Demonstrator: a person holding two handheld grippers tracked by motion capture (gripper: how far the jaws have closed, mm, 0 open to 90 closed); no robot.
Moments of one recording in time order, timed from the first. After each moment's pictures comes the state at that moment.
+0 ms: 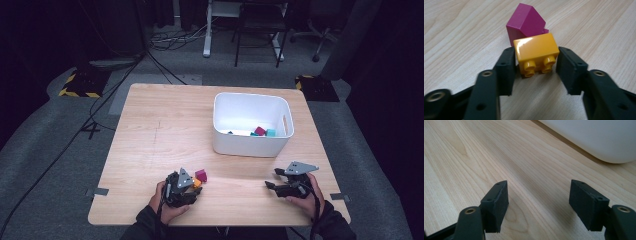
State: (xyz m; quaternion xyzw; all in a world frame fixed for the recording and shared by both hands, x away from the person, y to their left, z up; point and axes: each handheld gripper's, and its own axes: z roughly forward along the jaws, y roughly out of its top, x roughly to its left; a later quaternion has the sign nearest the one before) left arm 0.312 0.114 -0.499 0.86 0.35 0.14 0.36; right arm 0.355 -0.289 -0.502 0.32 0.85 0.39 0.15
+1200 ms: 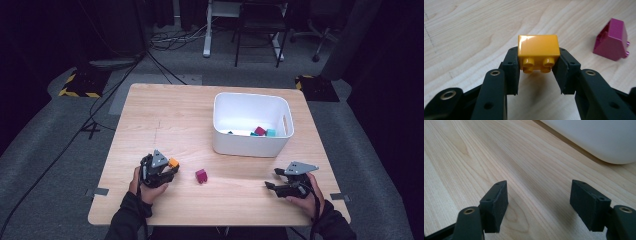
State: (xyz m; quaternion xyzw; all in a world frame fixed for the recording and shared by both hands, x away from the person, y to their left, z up) left arm 0.360 0.180 -0.487 0.82 0.41 0.18 0.37; right arm 0.356 -0.289 -0.503 0.32 0.85 0.39 0.15
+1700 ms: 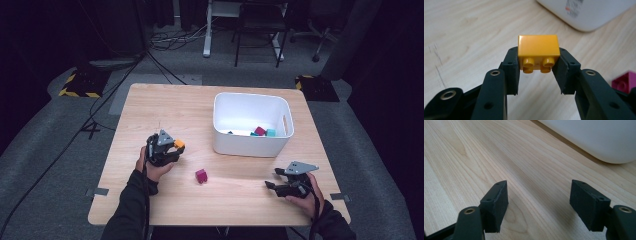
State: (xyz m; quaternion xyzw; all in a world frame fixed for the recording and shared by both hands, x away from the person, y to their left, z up) left arm 0.415 0.165 -0.455 0.81 0.39 0.19 0.39; right arm 0.356 -0.289 -0.502 0.32 0.85 0.39 0.15
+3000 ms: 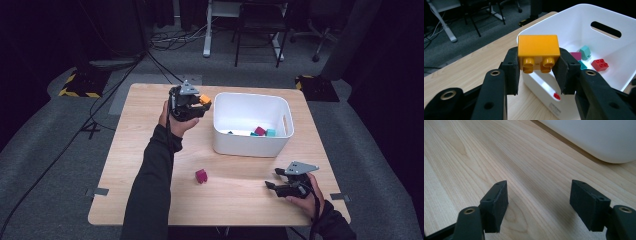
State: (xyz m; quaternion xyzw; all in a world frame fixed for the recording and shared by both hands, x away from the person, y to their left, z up) left arm 0.480 0.097 -0.338 0.80 0.34 0.20 0.46; right arm 0.356 -0.290 -0.503 0.32 0.85 0.39 0.15
